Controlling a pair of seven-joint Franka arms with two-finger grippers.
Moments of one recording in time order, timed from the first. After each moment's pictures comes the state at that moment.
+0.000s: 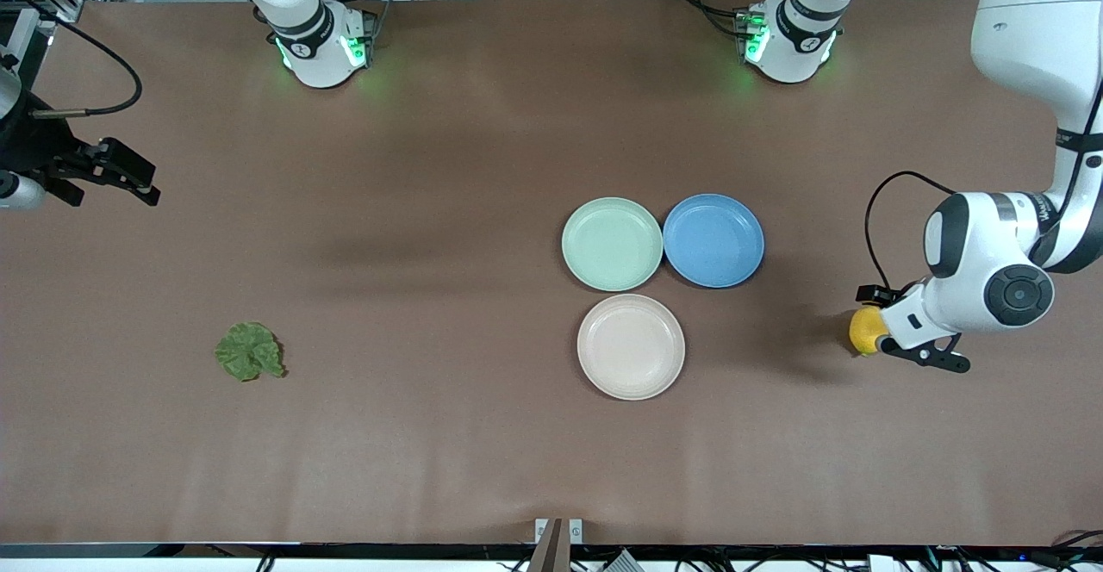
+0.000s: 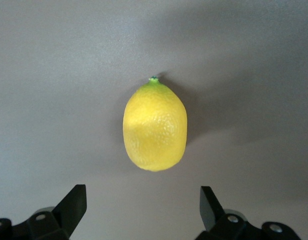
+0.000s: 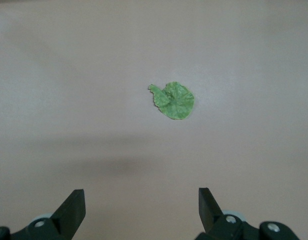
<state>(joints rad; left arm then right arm) 0.07 0.57 -0.05 -1.71 0.23 2.07 0.21 0.07 -0.04 -0.06 -1.65 -0.01 1.69 0.03</state>
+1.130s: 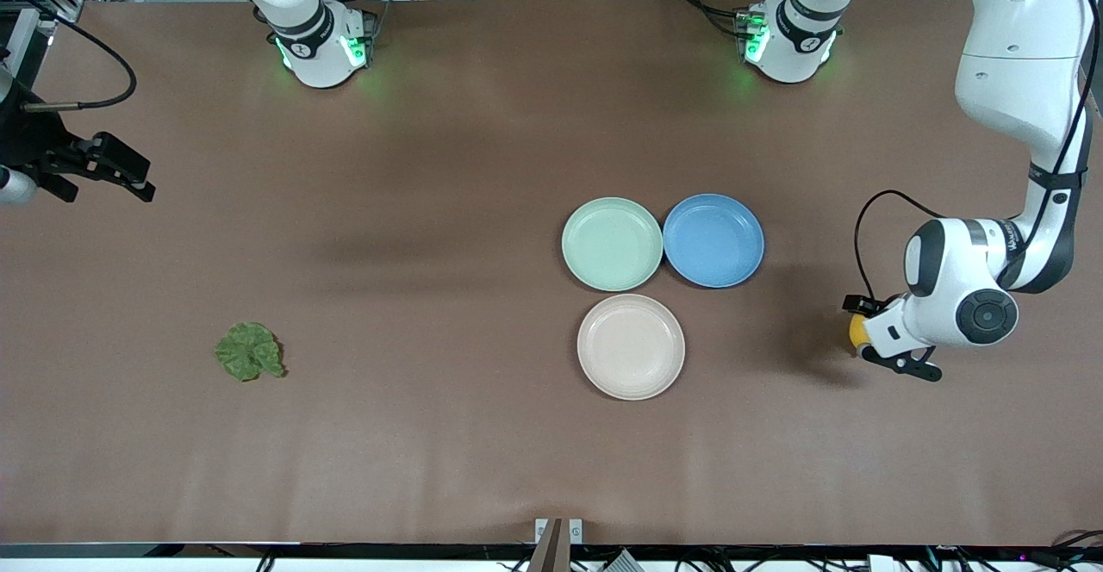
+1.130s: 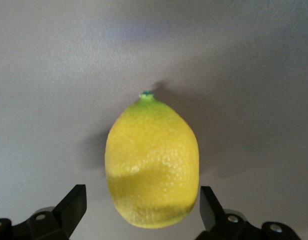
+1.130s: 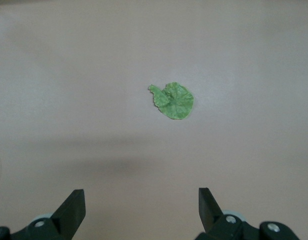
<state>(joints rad) 0.08 0.69 -0.05 -1.66 0.23 2.12 0.26 0.07 -0.04 -0.06 -1.64 -0.01 1.68 0.03</state>
